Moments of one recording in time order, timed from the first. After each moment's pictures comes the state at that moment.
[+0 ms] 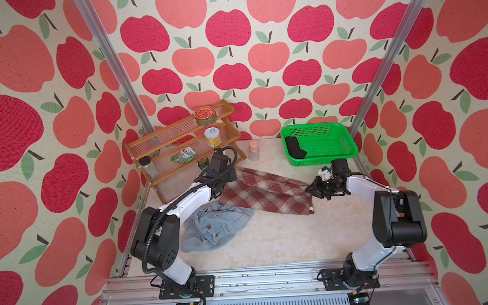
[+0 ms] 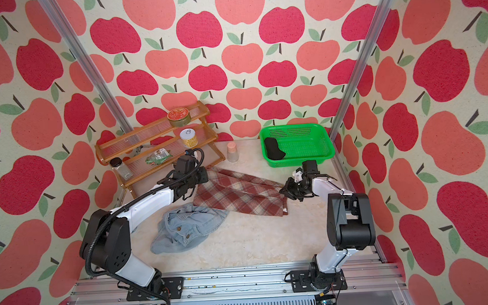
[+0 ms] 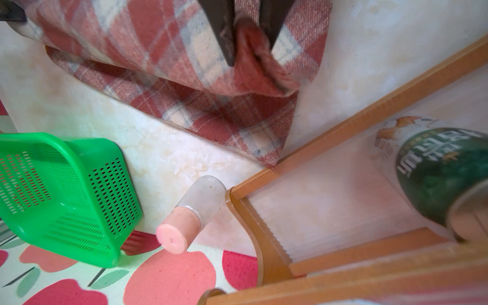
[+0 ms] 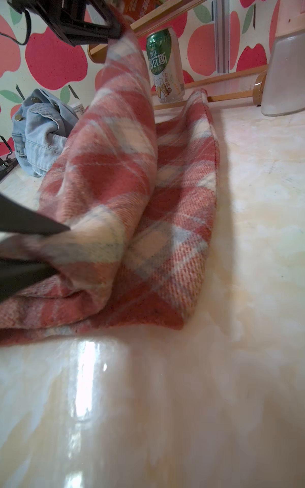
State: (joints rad) left arm -0.42 1.64 1.11 -0.16 -0.07 -0.45; right arm 0.07 1.65 0.96 -0.48 -0.59 0.50
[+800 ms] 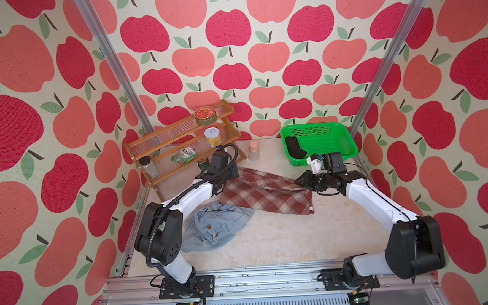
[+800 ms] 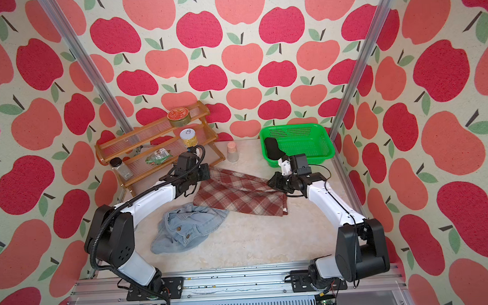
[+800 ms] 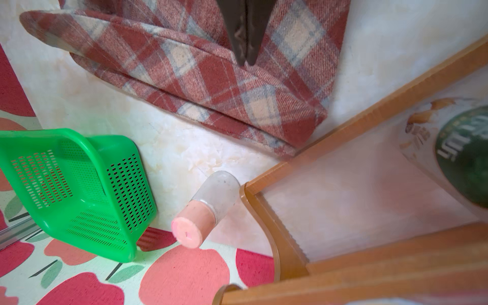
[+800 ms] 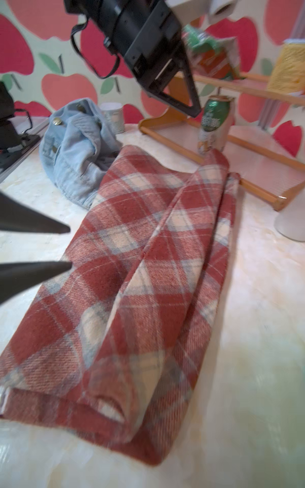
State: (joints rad) left arm -0.42 1.66 1.11 -0.13 -0.01 -0.49; right arm 0.33 1.44 1.01 -0.49 -0.50 0.48
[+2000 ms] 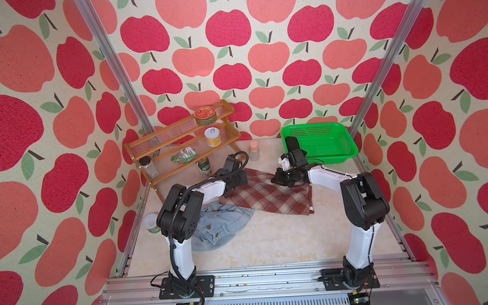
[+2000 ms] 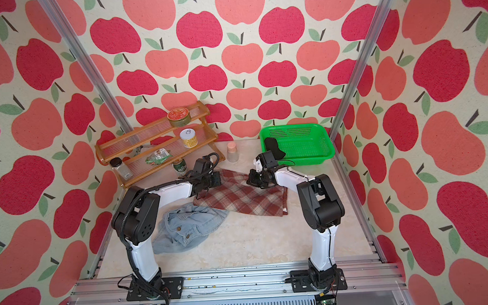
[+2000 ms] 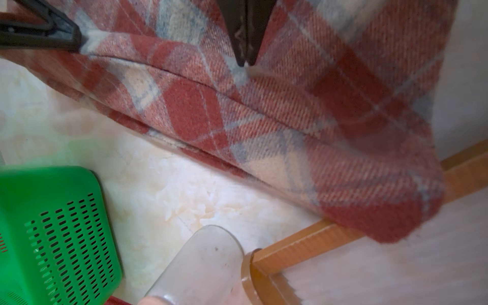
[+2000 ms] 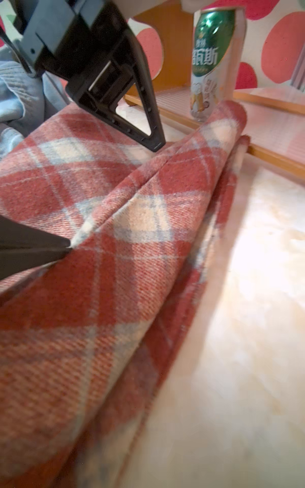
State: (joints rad) left arm -0.47 1.94 1.22 -0.05 0.04 -0.51; right arm 0.45 1.94 1.31 -0.30 -0.44 0.55
